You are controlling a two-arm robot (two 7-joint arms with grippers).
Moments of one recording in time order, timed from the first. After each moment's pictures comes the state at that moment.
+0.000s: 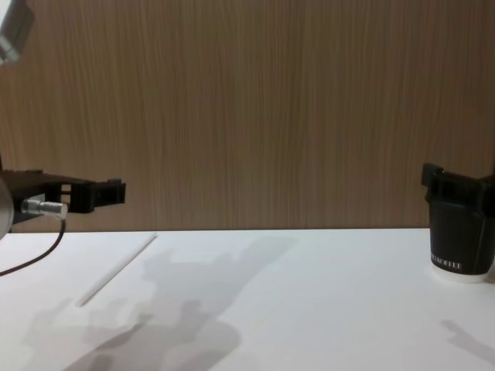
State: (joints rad) left arm -0.11 0.31 0.27 -1.81 -0.27 0.37 0.21; right arm -0.01 0.34 -0.23 -1.77 0.29 0.03 0.07
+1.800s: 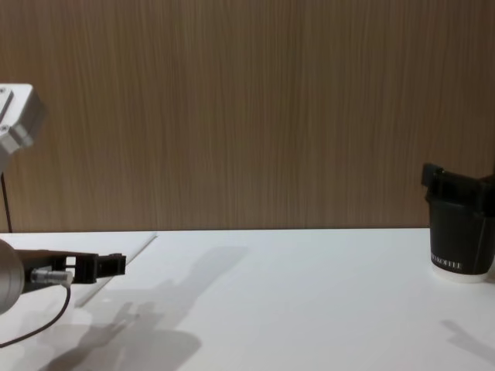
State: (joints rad) left arm -0.13 0.24 0.23 -1.66 -0.30 0.45 0.16; right arm -0.01 0.34 -0.23 -1.77 0.29 0.03 0.07
